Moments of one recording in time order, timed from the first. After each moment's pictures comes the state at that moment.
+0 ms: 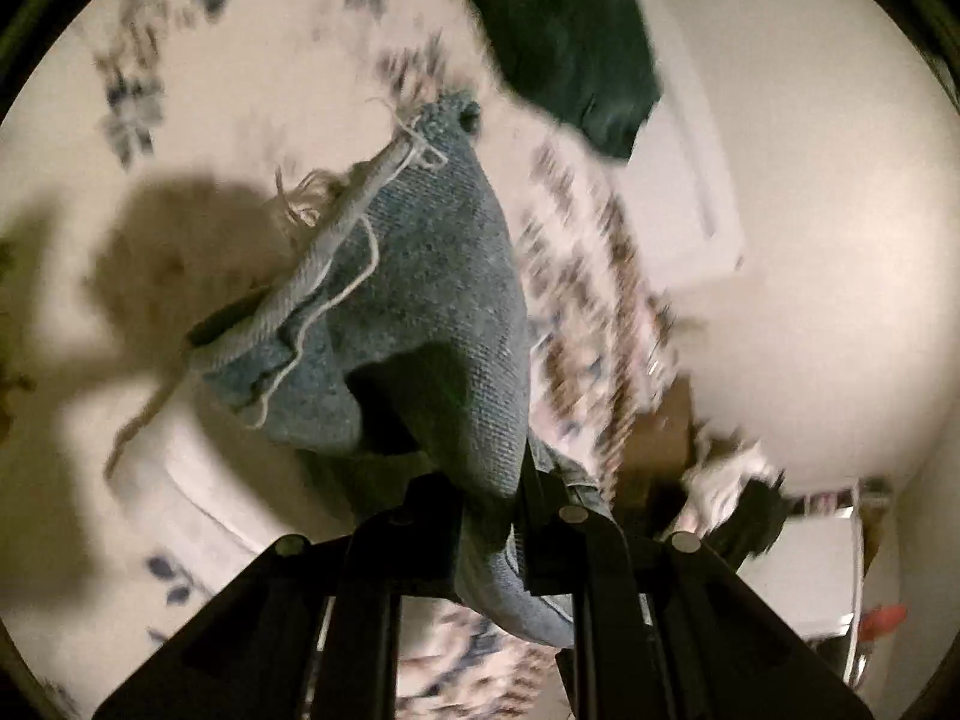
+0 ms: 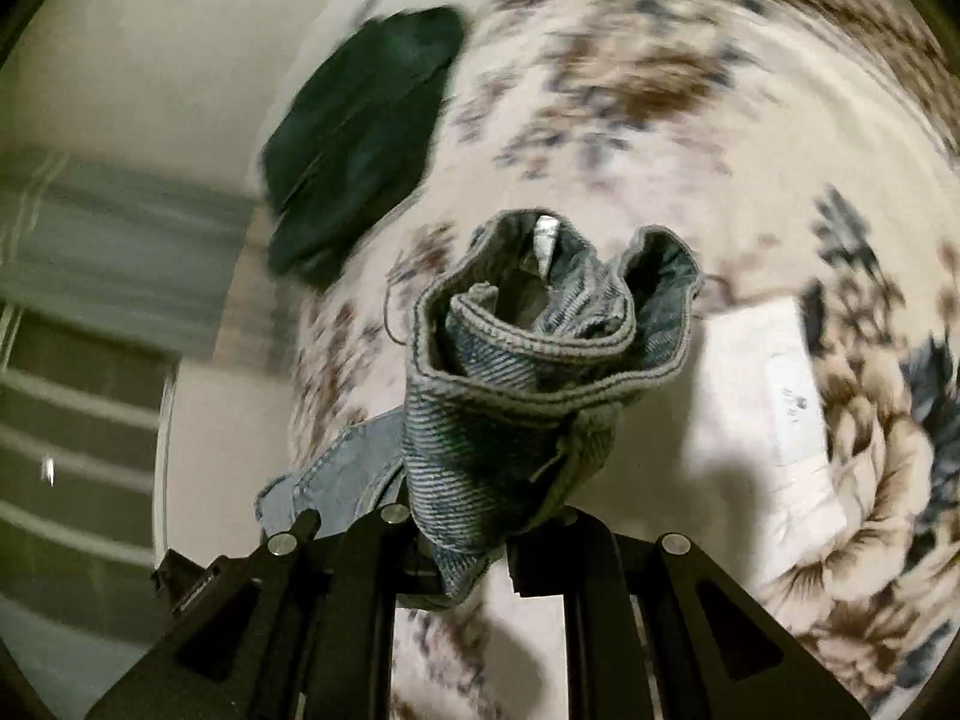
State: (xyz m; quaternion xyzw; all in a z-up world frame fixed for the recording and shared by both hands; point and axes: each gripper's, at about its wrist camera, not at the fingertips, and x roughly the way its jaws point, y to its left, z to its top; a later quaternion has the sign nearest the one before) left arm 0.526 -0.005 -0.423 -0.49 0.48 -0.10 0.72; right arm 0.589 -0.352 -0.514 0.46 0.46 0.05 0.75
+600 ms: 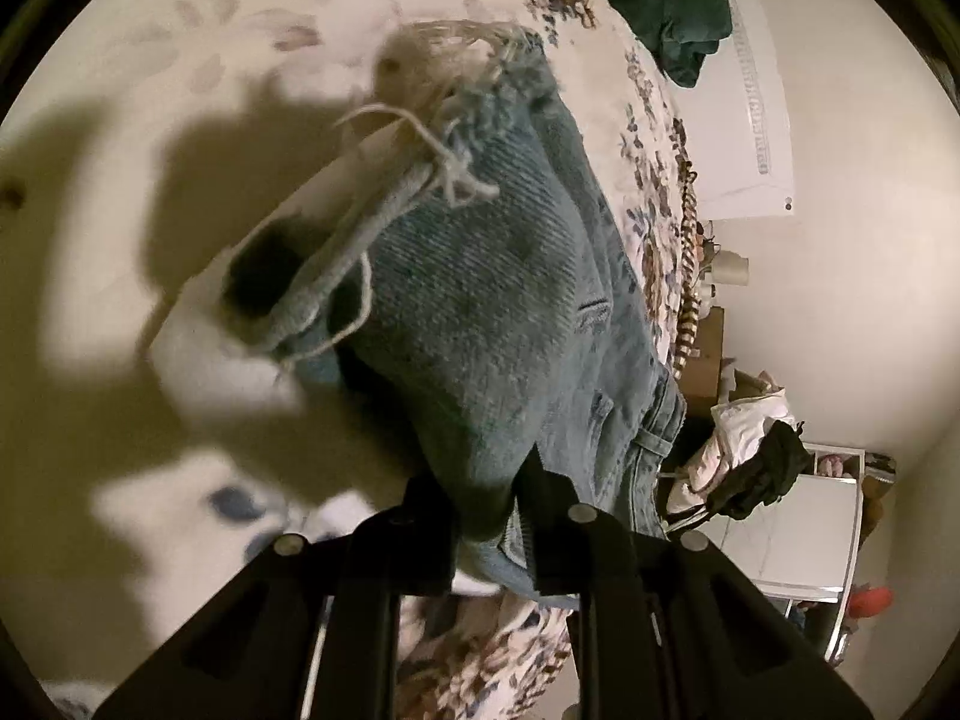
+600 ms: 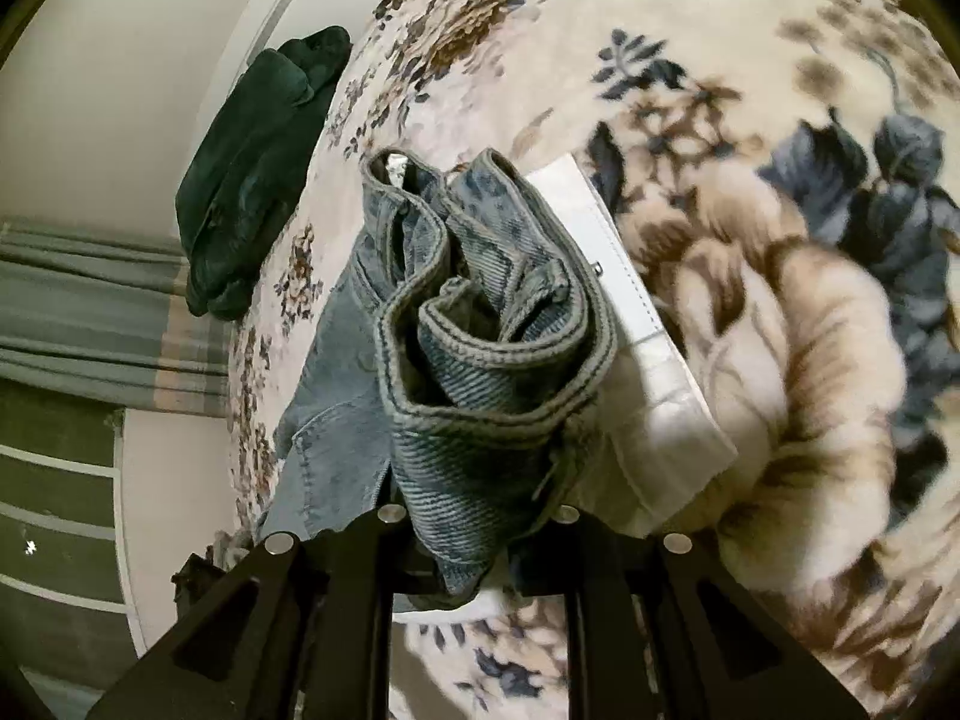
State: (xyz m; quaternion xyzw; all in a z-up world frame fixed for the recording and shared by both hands) left arm 0.481 0.004 -0.511 -0.49 0.56 -0.12 0.66; right arm 0.520 -0.365 -0.630 0.47 0.47 -0.01 0.75
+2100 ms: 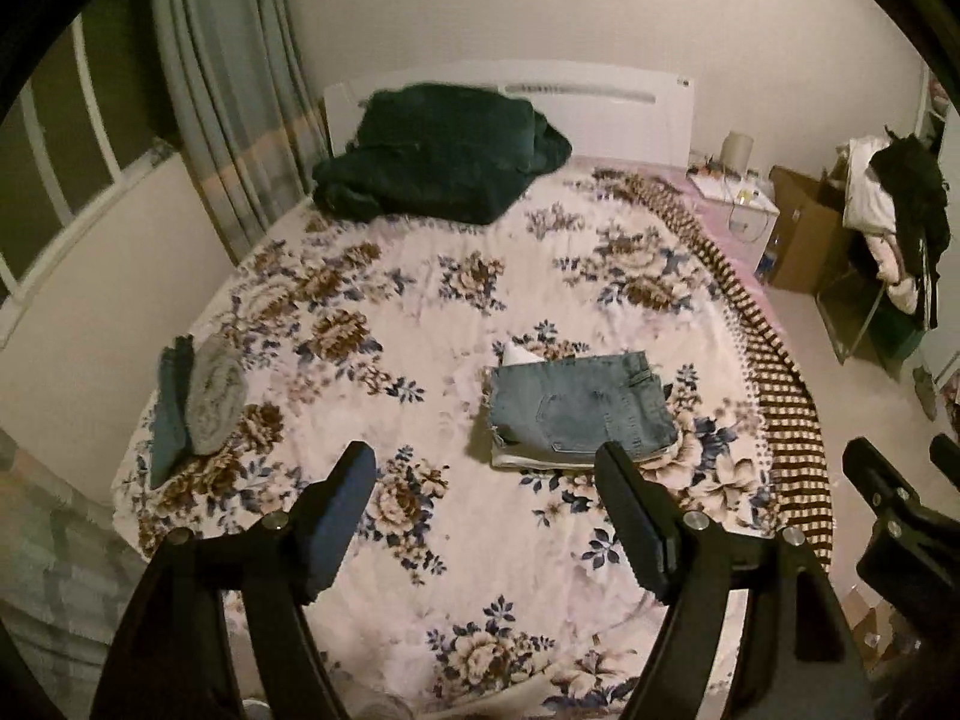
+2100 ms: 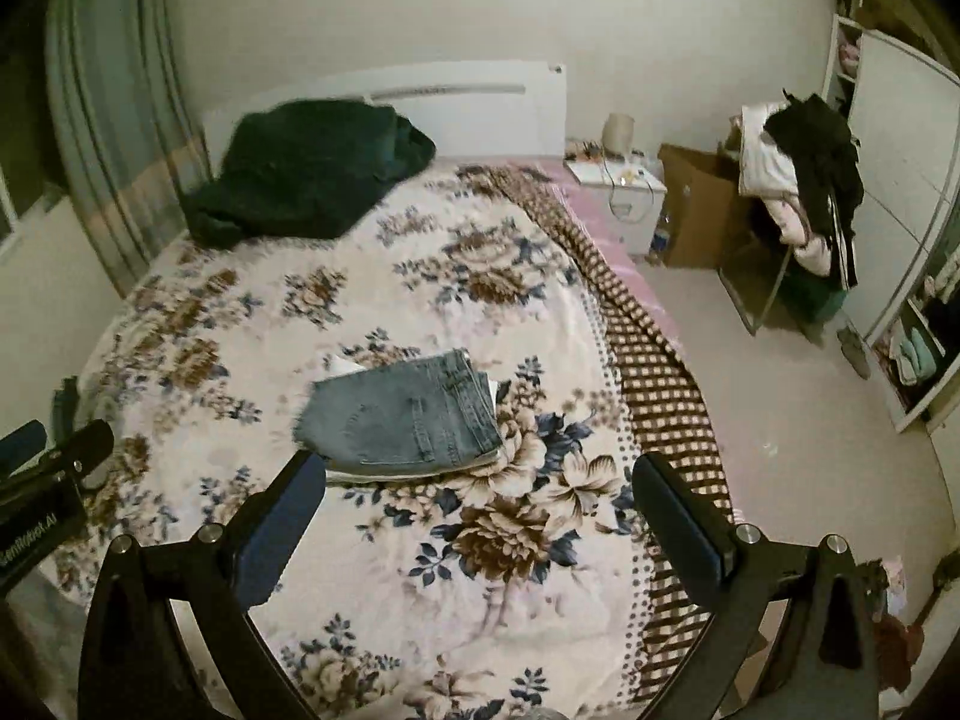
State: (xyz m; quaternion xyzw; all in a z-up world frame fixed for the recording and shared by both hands) left arm 0.238 -0.012 -0.042 0.04 0.42 -0.02 0.91; right arm 0.252 -0.204 -0.112 0.04 0.41 -0.13 0.90
